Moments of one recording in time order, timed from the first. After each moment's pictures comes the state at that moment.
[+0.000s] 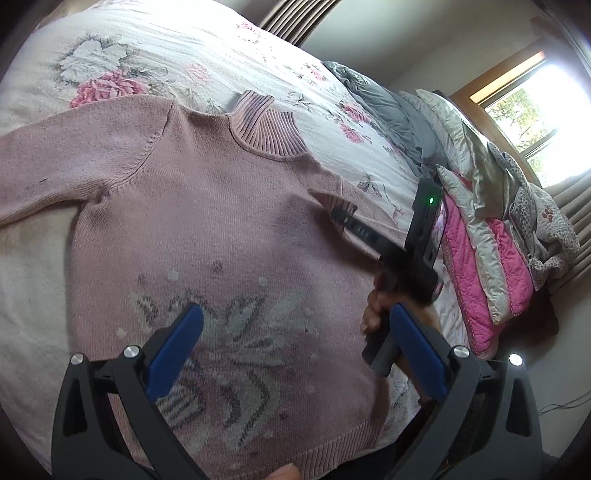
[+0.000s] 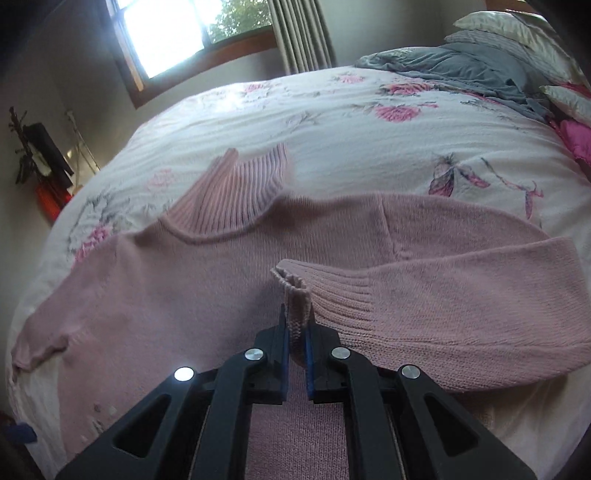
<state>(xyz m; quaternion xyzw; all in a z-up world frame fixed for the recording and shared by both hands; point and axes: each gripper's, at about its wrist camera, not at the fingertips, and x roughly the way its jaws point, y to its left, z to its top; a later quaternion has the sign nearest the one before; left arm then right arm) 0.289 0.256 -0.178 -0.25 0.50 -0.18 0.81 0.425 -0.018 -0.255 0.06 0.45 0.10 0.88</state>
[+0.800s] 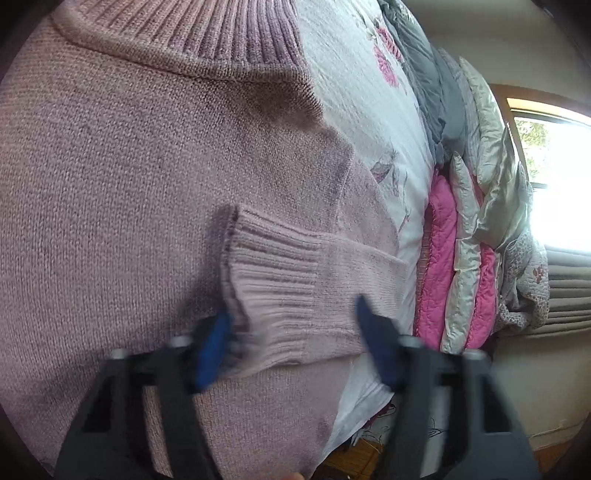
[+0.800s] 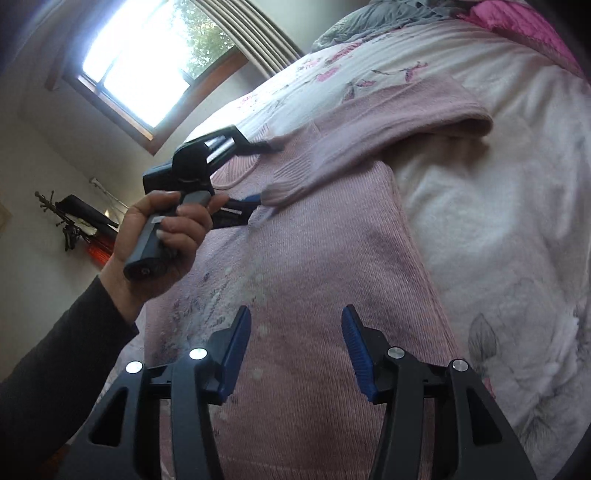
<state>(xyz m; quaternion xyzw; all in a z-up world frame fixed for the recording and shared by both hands) 0.492 0.134 -0.315 -0.36 0.64 -0.25 0.63 0.219 -0.122 -0.240 0.27 0.45 0.14 0.84</state>
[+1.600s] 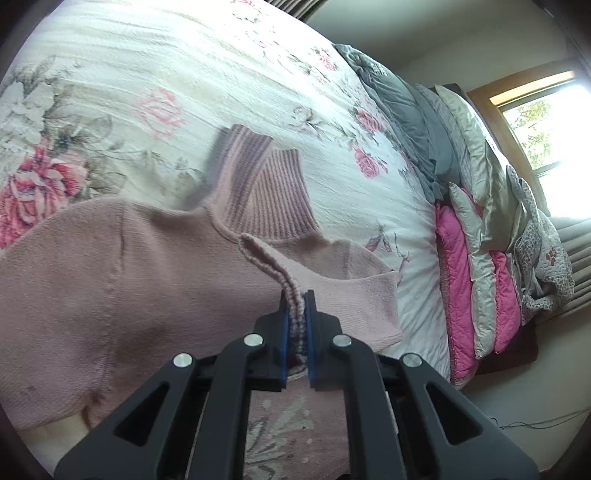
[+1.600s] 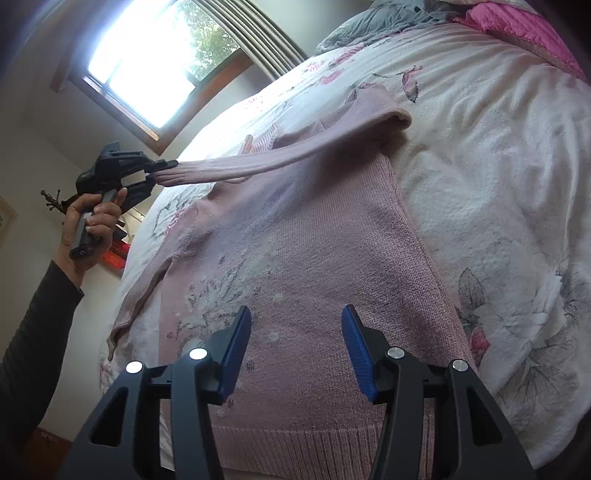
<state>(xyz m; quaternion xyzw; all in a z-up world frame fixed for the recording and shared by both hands) 0.483 0.290 -0.155 -0.26 0.56 -0.19 0.76 0.186 -0.120 -0.227 0.26 0.45 0.15 0.84</state>
